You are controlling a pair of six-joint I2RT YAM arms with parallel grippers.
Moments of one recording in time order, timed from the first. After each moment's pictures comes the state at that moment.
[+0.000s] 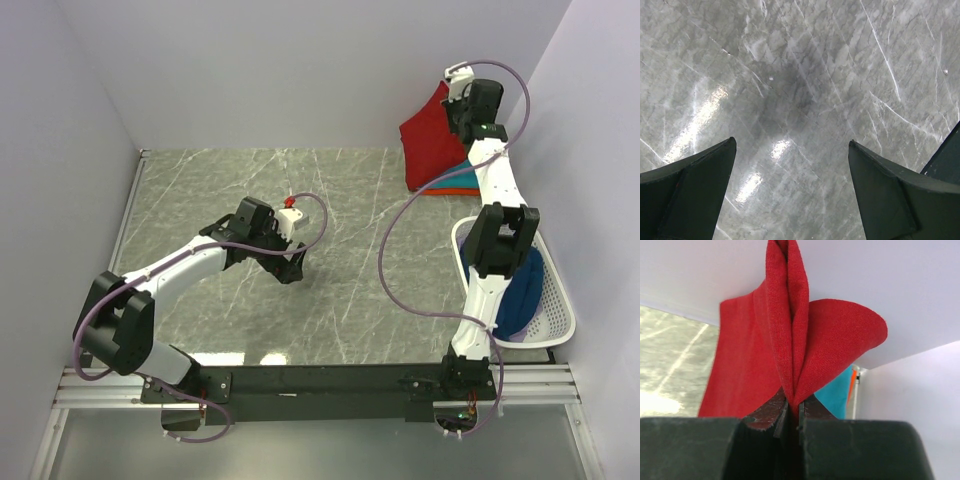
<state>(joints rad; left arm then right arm) -0.53 1.46 0.96 -0.39 0.40 0.12 -0.09 2.16 2.13 -0.32 -0.10 -0.41</state>
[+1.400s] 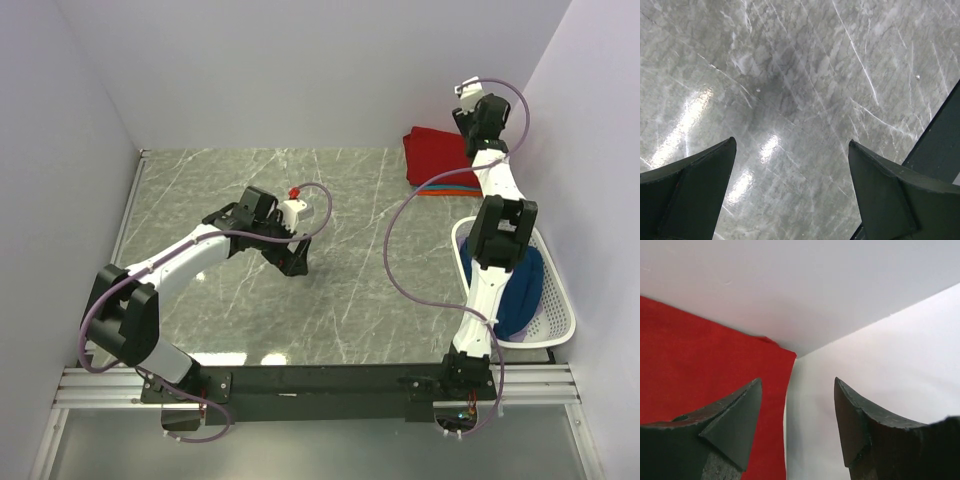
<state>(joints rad) -0.53 1.51 1.08 -0.48 0.46 0.11 -0.17 2.31 2.08 -0.03 0.09 -0.64</state>
